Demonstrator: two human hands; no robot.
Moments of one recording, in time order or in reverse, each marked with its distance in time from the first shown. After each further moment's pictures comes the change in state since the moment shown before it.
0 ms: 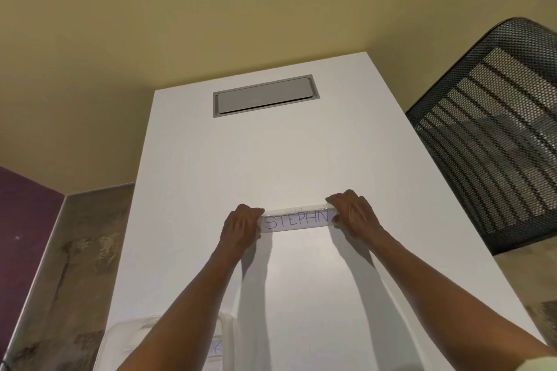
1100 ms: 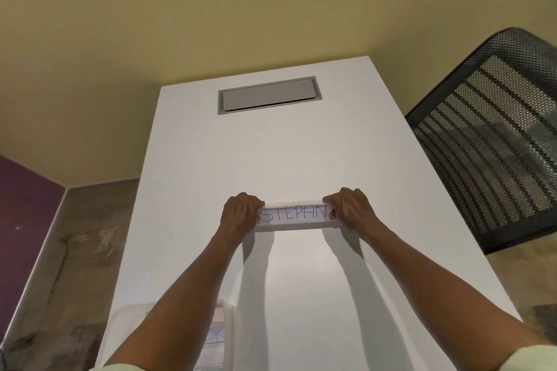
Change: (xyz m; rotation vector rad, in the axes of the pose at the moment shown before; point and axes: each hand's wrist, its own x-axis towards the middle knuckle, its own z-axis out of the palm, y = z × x) left_hand 0.006 -0.001 -0.018 0.119 0.025 0.000; right_hand 0.017 -0.020 -0.023 -0.141 -0.180 0.064
